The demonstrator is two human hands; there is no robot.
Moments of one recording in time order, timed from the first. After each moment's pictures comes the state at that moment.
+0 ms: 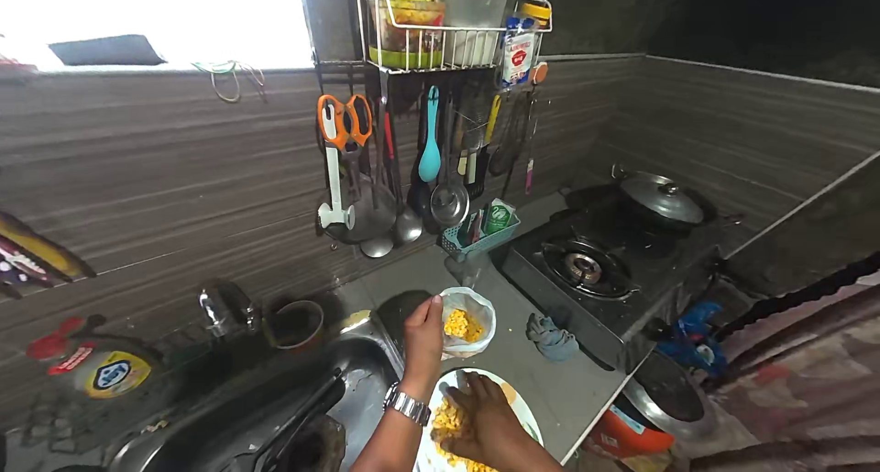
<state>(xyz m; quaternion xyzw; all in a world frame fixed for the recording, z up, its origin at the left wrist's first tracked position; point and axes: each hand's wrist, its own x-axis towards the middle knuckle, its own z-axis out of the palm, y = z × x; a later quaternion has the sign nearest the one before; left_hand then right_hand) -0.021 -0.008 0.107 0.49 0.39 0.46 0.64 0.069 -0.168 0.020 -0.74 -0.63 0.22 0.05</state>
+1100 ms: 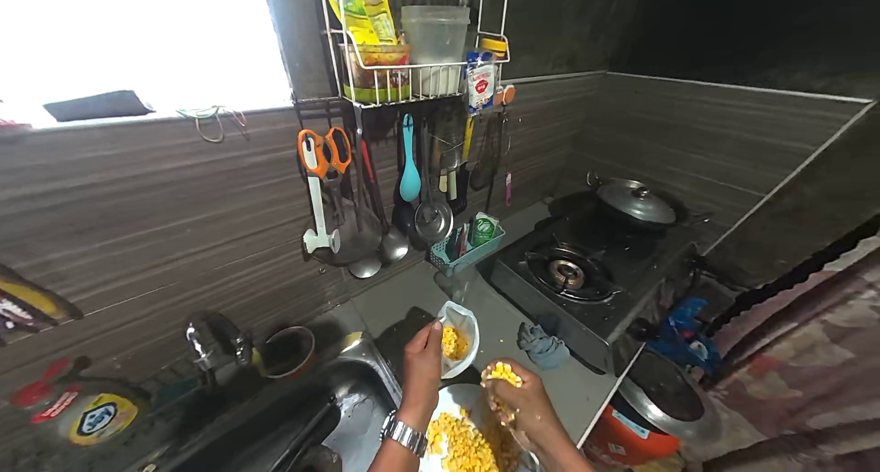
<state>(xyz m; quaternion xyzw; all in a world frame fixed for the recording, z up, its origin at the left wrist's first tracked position) -0.015 -0.026 0.100 0.52 0.37 0.42 0.65 0.089 -0.173 0.108 -0.64 -0.23 0.38 0.63</state>
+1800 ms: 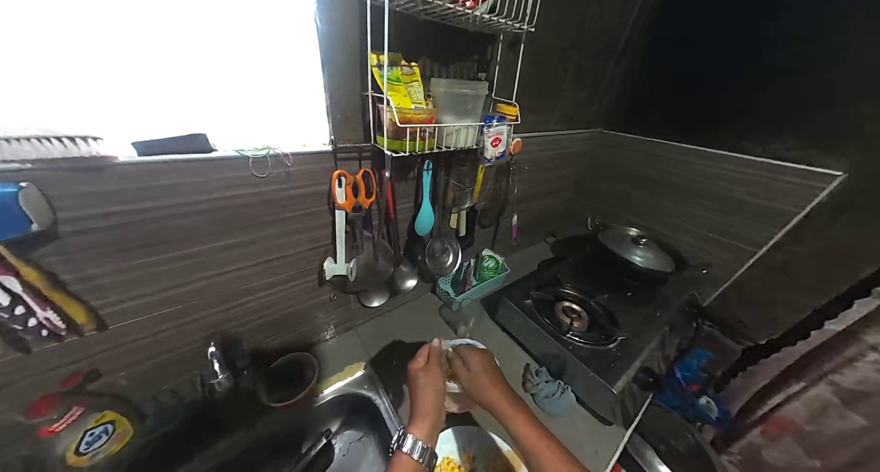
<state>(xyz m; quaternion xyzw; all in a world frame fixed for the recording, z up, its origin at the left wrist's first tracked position) -0.003 -0.006 0.115 0.45 0.37 0.48 0.66 0.105 -0.054 0.142 -0.77 -0.55 0.20 0.25</state>
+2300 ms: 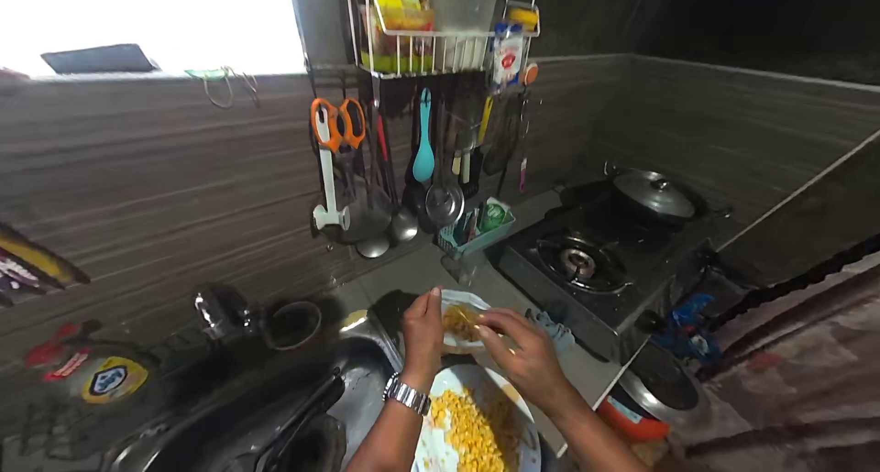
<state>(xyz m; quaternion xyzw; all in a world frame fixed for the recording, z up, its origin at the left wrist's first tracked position) -0.018 -0.006 0.113 0.55 0.38 0.47 0.58 0.095 -0.138 0.148 -0.64 -0.60 0.04 0.47</state>
